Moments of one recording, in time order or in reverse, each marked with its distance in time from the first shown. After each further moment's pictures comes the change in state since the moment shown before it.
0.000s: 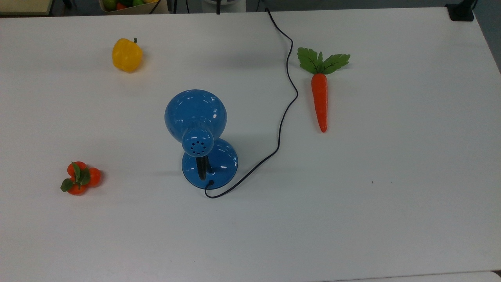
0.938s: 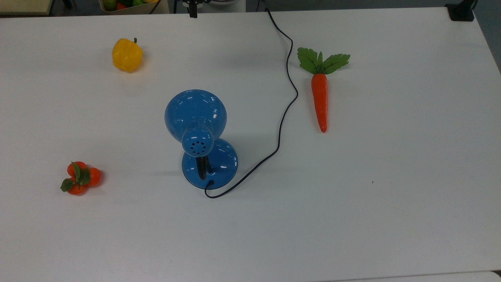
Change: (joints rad) arm 0.000 0.000 -0.005 -0.001 0.000 -0.005 0.000
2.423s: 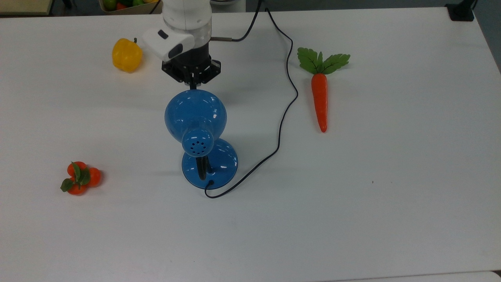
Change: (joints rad) arm -0.037 0.184 -0.005 -0.241 0.000 0.510 0.000
